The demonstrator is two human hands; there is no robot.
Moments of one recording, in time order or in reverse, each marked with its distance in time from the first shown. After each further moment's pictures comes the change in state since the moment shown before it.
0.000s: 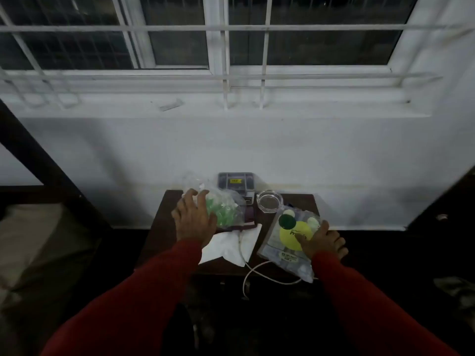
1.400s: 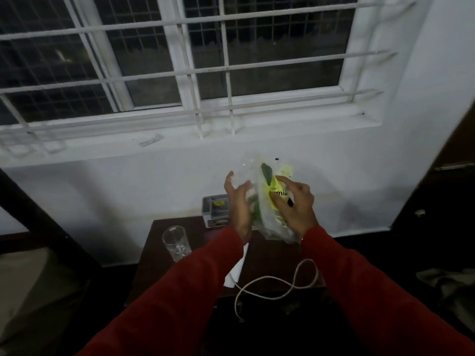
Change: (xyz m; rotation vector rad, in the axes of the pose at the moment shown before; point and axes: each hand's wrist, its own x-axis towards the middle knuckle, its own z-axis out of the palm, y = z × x) left_hand 0.024 0.185 -0.065 -1.776 -0.255 -0.354; right_hand -0.020 -0.057 -0.114 0.742 0.091 -0.648
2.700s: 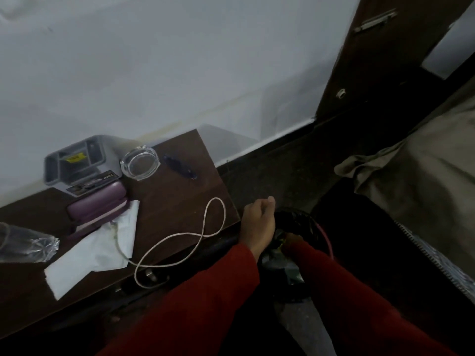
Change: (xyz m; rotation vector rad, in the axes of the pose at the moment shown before) left_hand -0.103 -0.277 0.092 0.928 -0.438 -0.498; right_hand -0.191 0.425 -0.063 -0.471 -0.655 1.214
